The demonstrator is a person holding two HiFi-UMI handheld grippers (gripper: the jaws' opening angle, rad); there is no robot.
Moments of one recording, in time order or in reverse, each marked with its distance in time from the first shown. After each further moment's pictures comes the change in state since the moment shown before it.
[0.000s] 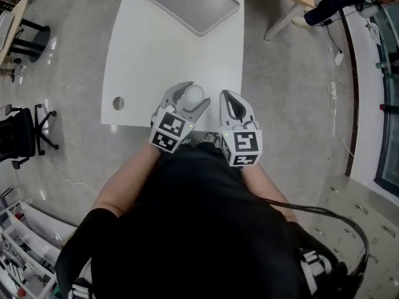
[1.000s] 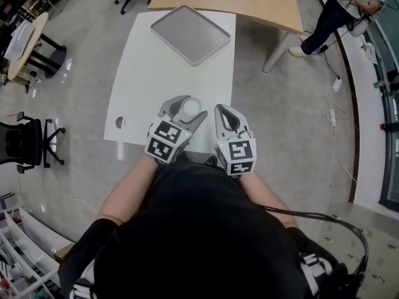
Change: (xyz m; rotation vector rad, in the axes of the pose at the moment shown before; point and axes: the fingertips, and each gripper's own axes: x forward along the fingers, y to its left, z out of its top) left arm -0.004 -0.037 0.088 0.007 0.017 0.064; right arm -0.040 -0.041 0.045 -0.057 -0.102 0.095
